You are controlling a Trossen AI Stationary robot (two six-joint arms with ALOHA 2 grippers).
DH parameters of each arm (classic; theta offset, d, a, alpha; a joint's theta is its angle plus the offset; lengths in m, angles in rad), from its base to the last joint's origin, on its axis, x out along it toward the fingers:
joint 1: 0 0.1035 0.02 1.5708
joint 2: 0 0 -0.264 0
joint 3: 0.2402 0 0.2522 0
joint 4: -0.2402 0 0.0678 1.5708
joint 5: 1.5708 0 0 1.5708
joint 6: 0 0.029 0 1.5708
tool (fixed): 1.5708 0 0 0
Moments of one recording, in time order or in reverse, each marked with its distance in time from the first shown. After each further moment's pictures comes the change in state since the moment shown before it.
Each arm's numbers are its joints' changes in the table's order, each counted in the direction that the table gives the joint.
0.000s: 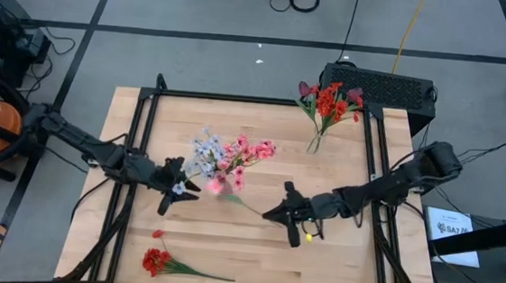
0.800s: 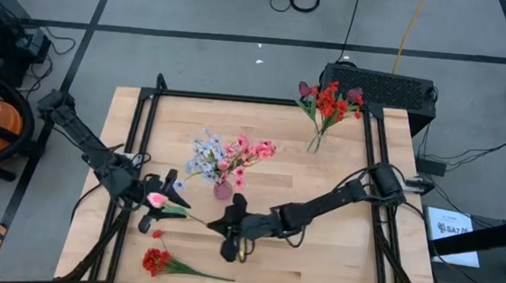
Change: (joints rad) left arm -0.351 -0.018 0.000 0.258 -0.258 0.170; right arm -0.014 -0.557 0.810 -0.359 0.095 0.057
